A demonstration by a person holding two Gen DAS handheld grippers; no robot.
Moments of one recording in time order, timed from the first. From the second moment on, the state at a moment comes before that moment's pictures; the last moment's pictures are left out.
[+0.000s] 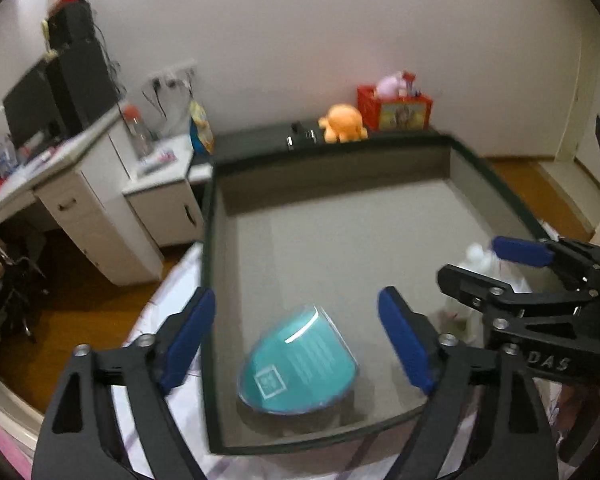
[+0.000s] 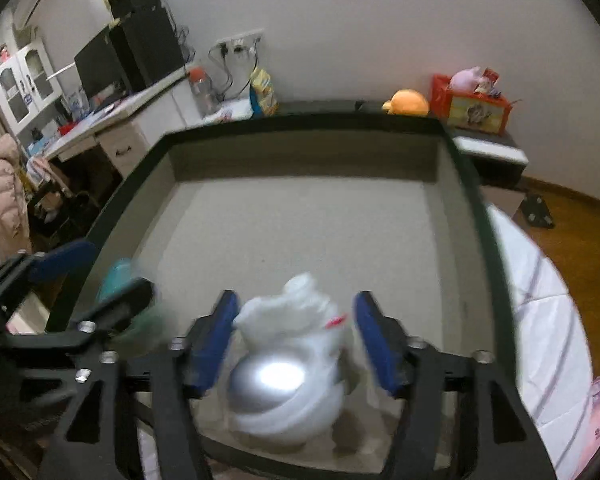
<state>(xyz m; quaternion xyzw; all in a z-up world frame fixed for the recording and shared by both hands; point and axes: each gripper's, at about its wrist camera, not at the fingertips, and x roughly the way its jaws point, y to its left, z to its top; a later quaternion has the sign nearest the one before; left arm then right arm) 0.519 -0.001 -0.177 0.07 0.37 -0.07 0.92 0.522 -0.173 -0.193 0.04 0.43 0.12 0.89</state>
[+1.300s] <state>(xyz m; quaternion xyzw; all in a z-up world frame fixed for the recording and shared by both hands) 0.128 0.005 -0.060 0.03 0.06 -0.01 1.00 0.113 -0.179 -0.049 -0.01 0.07 0.03 1.00</state>
